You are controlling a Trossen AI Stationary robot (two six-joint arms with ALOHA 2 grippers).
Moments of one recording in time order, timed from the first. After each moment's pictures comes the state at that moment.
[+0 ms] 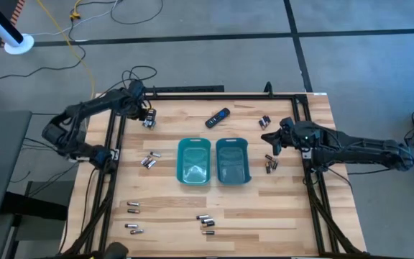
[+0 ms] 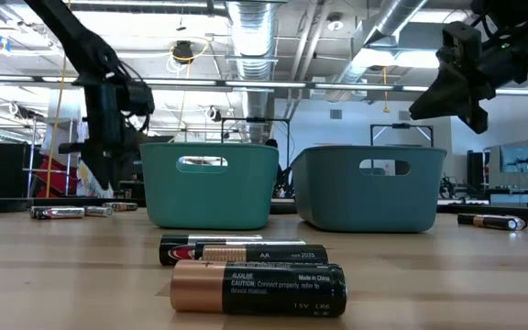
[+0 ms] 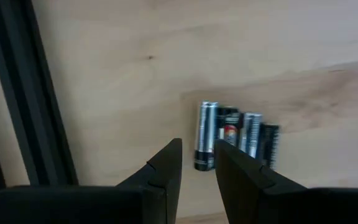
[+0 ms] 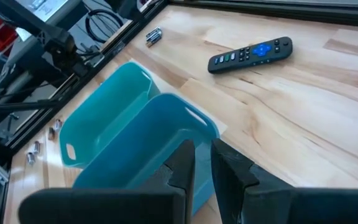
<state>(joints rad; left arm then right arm) 1.03 1.42 0.83 -0.67 -0.11 -0.32 -0.22 0.52 0.39 -0.30 0.12 0.65</state>
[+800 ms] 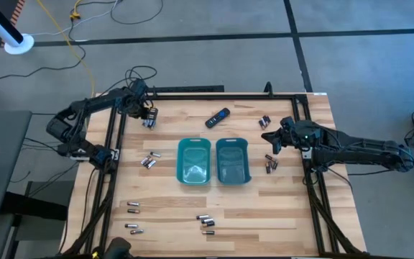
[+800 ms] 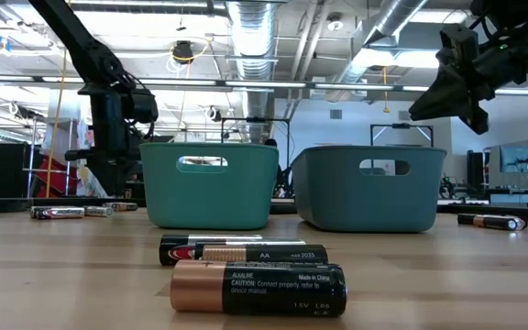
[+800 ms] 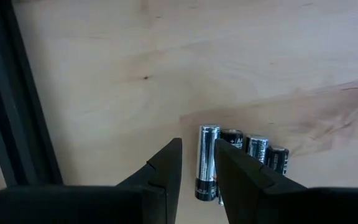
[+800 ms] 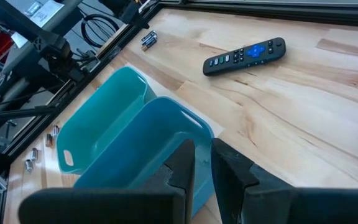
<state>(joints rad) 1.04 1.49 0.84 -0.61 -0.11 -0.30 -0.24 0.52 0.39 -0.31 0.12 0.66</state>
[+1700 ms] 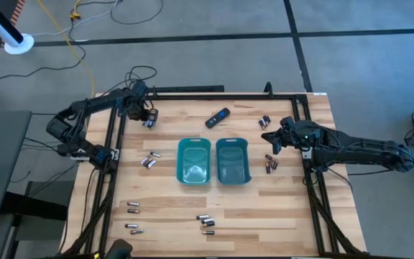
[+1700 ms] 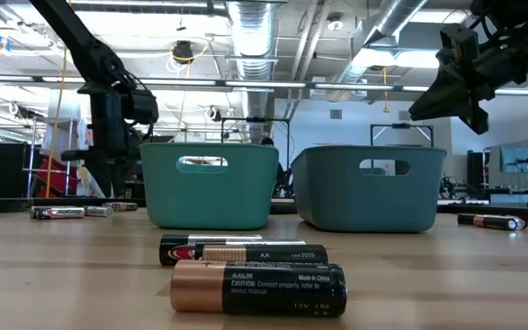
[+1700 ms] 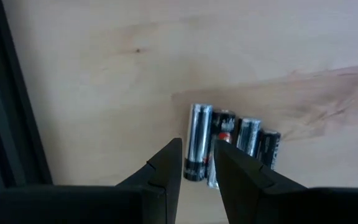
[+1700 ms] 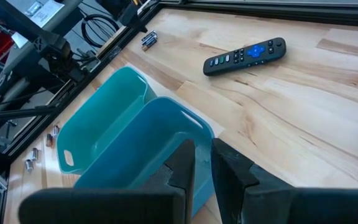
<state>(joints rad) 1.03 1.49 0.84 -0.66 -0.08 -0.38 -0.24 0.52 0.39 -0.31 0.12 0.67</state>
